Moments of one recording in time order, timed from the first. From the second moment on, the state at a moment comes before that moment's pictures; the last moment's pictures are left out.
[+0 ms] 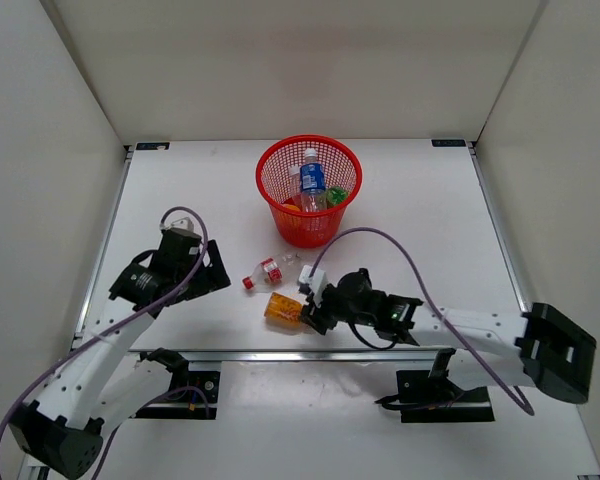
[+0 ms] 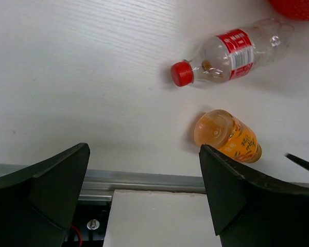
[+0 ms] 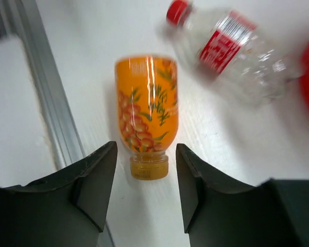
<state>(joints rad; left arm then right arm) -0.44 0.83 0.87 -0.99 -0.17 -0.69 1.08 1.22 0.51 0.21 -0.09 -0.10</state>
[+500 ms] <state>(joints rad) -0.38 1.02 0.96 -0.85 -0.12 -0.54 0.93 1.30 0.64 0.11 -0.31 -0.11</state>
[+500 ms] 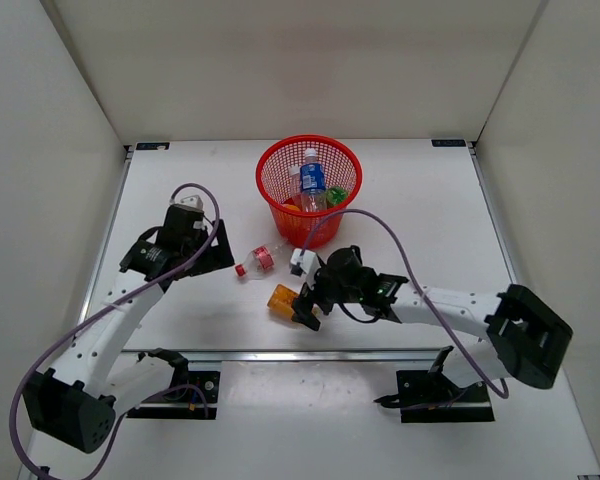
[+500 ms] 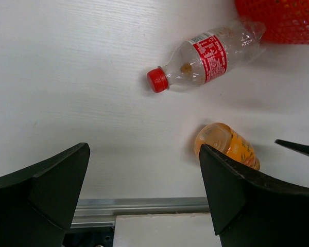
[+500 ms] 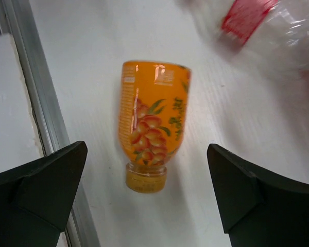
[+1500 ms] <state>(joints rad) -0.26 1.40 1.08 -0.64 0.03 -0.41 0.91 1.16 0.86 -0.02 -0.22 -0.22</state>
